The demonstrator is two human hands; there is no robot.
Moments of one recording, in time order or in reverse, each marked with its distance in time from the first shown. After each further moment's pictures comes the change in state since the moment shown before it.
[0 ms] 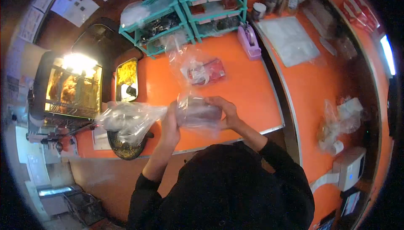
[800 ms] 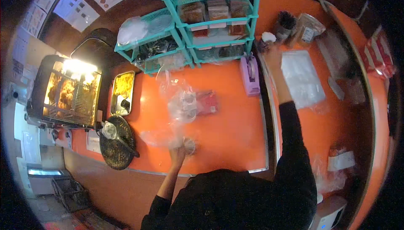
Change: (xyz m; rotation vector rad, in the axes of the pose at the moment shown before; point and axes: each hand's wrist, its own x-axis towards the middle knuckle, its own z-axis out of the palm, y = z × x) left_hand 0.073 -0.140 0.005 1.298 0.118 0.430; right_hand 0.119 0.334 -0.254 -0.899 0.303 0.521
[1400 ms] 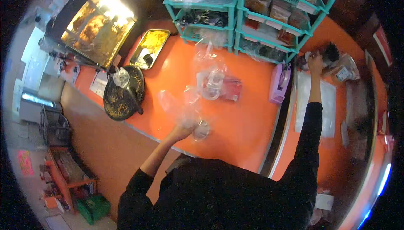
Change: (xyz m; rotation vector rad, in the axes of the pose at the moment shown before) left_hand -0.026 0.005 -0.021 -0.621 -0.195 -0.112; right_hand 0.082 0.041 0.022 -0.107 -0.151 -0.089
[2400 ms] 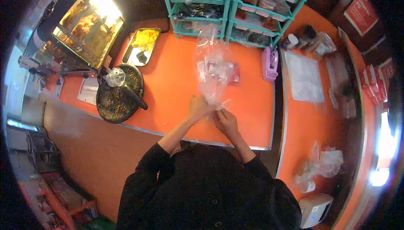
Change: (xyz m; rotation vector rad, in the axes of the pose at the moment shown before) left_hand 0.033 0.017 0.001 0.381 0.112 0.152; right_hand -0.443 -0.323 -0.083 0.482 -0.199 -0.451
